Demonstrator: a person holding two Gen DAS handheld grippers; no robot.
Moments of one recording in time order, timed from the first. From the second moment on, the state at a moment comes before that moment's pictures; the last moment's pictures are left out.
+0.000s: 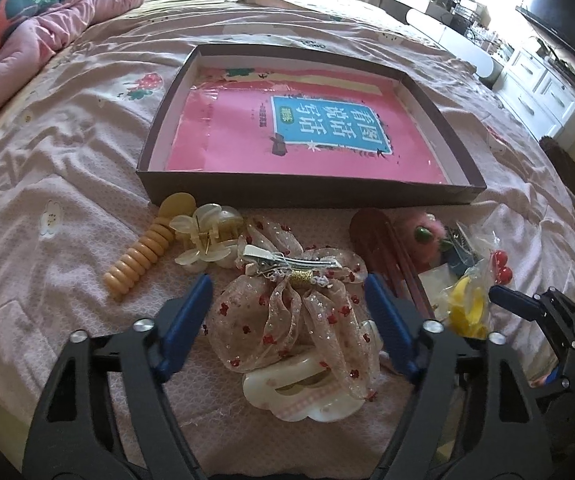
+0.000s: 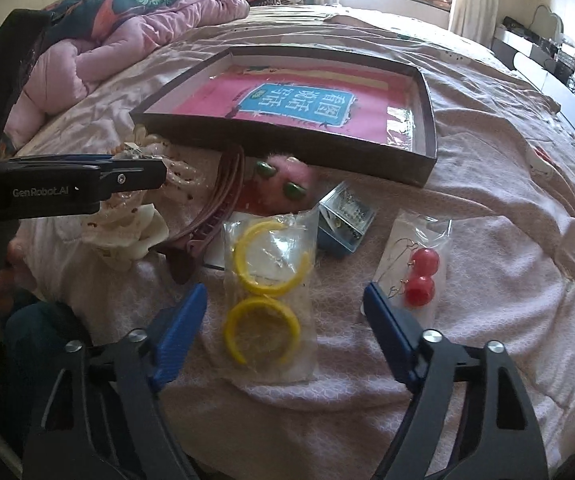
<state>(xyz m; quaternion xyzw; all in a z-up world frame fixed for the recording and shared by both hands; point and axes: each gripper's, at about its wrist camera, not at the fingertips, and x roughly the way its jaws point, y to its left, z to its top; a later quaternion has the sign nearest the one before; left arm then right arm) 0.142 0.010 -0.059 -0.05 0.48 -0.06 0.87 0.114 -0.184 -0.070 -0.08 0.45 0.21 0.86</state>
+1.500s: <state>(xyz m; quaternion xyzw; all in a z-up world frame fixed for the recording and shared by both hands) 0.188 0.038 0.038 -0.08 0.40 -0.08 0.91 0.169 -0.249 0.014 -0.01 0.38 0.18 0.91</state>
